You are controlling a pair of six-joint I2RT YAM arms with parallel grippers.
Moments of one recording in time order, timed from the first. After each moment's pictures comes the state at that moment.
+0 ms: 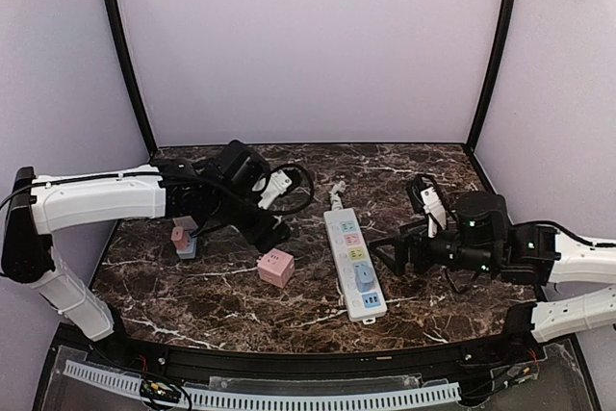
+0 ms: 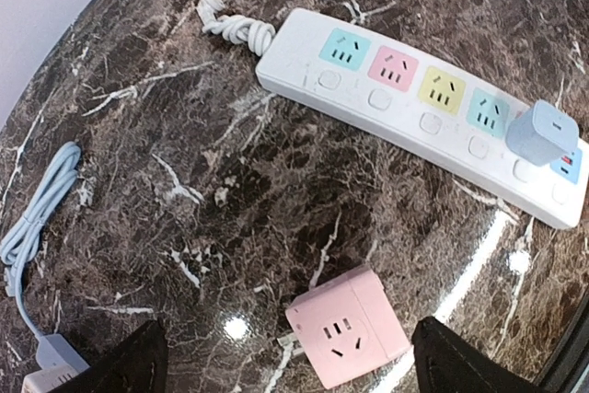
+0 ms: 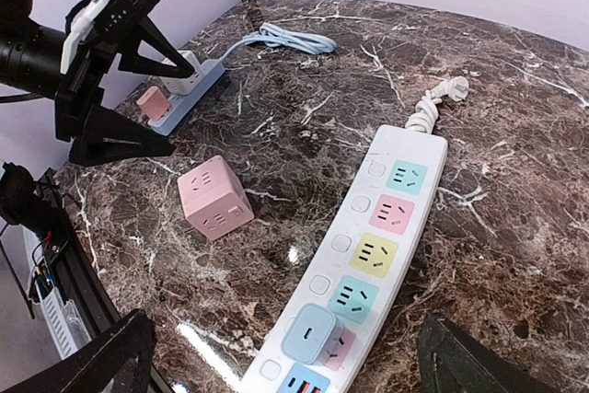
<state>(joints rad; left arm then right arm) -0.93 1.53 1.20 -0.56 -0.15 0.06 1.06 0.88 0.59 -0.17 0.17 0.42</state>
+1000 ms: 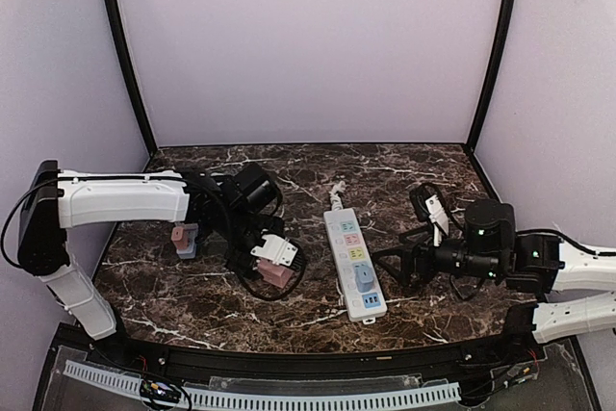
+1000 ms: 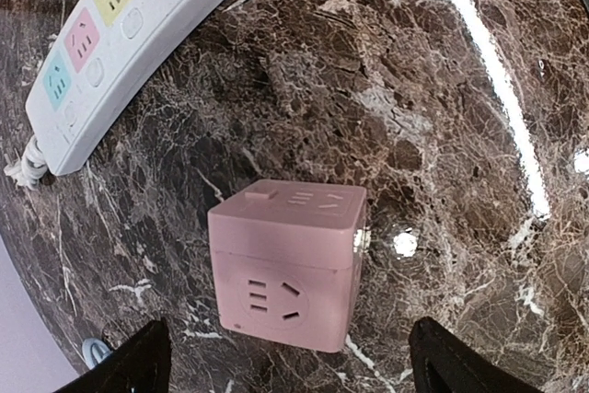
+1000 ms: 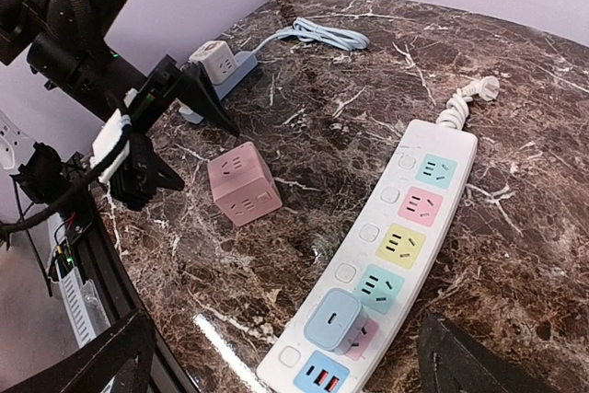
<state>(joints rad) -0.93 1.61 1.18 -0.73 0.03 1.11 1.06 0.80 0.52 -0.13 0.08 0.40</state>
